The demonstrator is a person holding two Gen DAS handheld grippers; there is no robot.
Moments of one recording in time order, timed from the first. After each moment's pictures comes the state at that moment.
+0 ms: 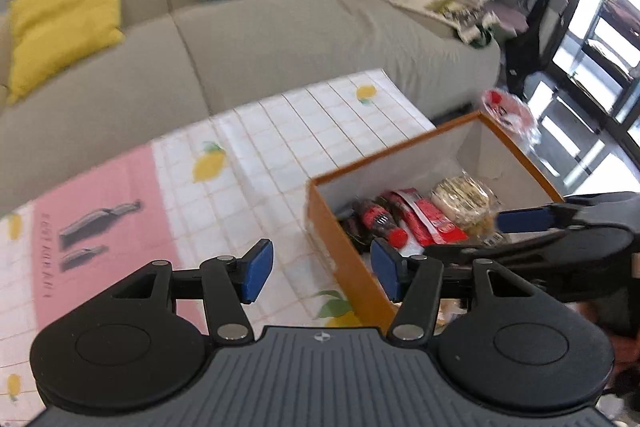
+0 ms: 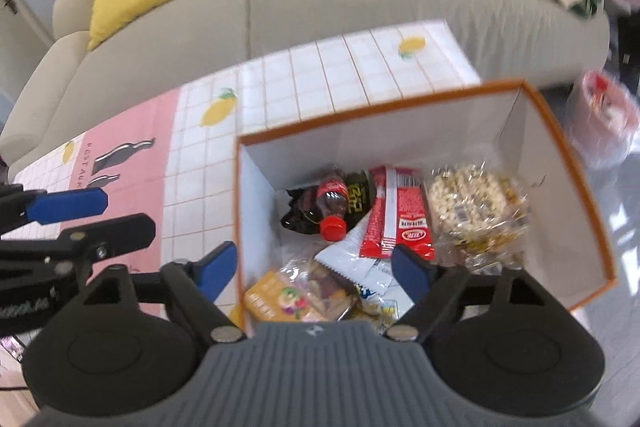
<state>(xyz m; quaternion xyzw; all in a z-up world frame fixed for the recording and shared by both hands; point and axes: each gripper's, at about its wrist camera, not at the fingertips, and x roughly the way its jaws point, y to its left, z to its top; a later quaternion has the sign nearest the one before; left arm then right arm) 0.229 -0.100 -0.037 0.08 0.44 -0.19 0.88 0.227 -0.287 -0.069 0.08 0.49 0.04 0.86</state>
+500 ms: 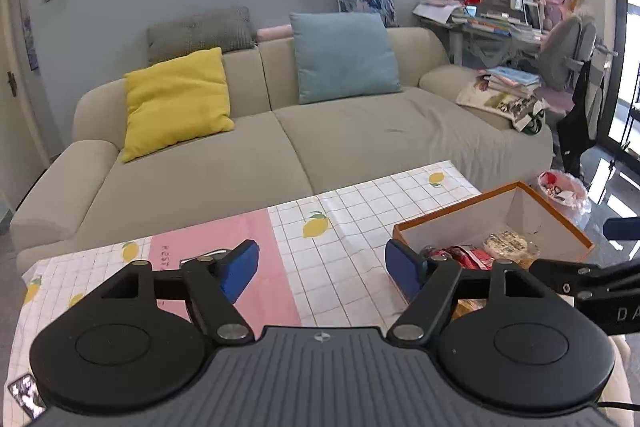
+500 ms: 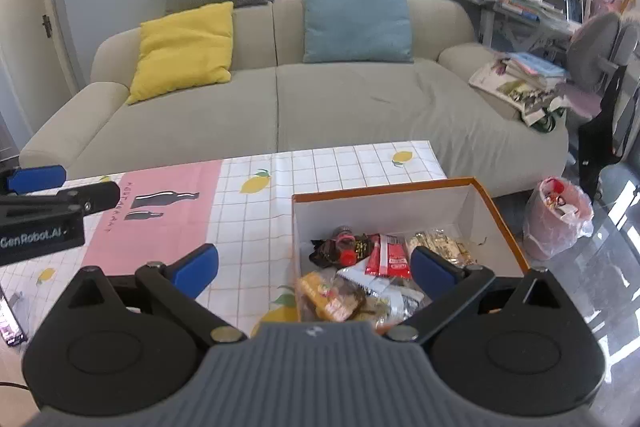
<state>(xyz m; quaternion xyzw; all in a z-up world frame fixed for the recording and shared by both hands) 0.104 -0.040 0.018 0.07 0.29 -0.08 0.95 0.078 -0.240 0.012 0.03 0.34 0.02 0.94</state>
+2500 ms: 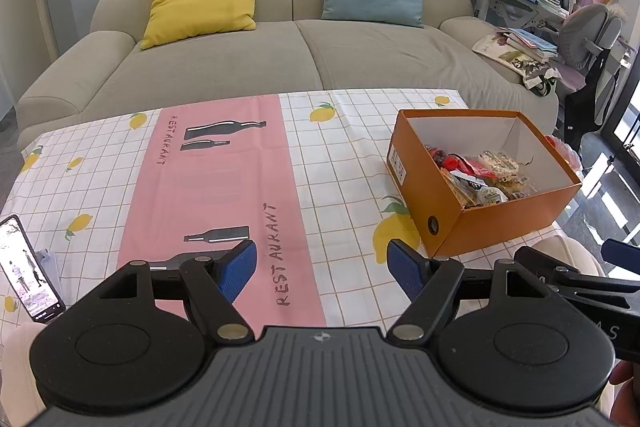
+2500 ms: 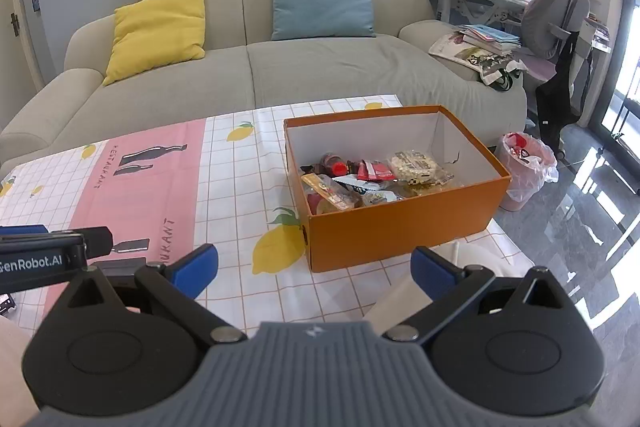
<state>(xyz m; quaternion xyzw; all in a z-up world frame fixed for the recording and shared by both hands) 0.033 -0.009 -0.038 0.00 0.39 -0.05 0.92 -0.015 -0.197 -0.043 0.03 0.36 -0.05 0.93</state>
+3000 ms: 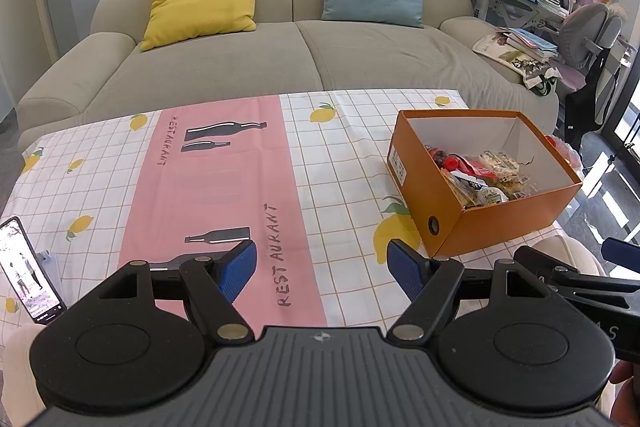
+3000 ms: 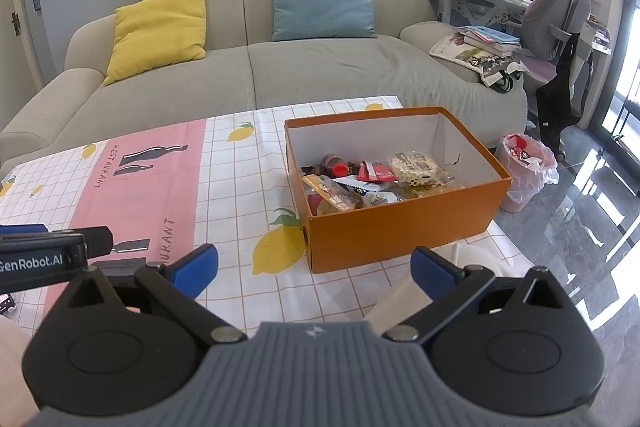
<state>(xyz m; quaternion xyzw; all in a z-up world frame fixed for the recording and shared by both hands) 0.033 -0.009 -0.038 0.00 0.39 -0.05 0.92 -0.014 -0.196 -0.042 0.03 0.36 -0.05 0.93</state>
